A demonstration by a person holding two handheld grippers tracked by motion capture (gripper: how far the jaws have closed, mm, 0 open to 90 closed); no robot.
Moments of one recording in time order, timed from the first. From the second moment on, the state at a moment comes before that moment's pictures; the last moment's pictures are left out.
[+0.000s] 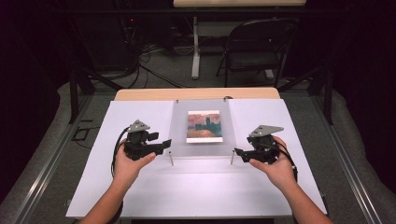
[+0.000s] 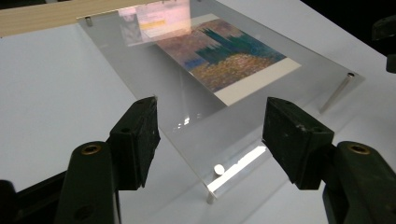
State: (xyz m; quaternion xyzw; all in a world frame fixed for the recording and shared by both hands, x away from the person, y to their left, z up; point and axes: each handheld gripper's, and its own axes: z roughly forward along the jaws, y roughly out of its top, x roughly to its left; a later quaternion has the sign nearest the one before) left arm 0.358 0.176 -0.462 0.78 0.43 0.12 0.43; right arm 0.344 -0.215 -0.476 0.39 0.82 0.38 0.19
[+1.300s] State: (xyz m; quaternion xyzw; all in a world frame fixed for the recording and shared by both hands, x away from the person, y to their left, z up) left arm 0.501 0.153 -0.488 0.74 0.55 0.08 0.37; right arm 0.496 -0.199 -0.500 0.51 0.77 0.36 0.13
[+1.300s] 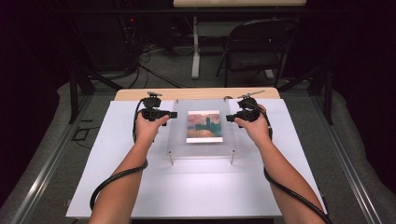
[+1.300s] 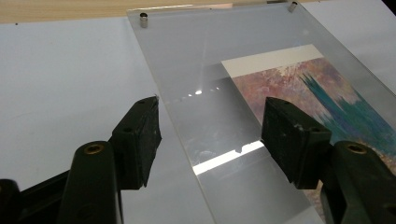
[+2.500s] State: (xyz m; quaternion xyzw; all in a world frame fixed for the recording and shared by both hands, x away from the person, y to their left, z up) left arm 0.524 0.138 -0.525 0.74 0.58 0.01 0.33; right arm 0.523 -0.191 -0.525 0.57 0.74 0.35 0.02
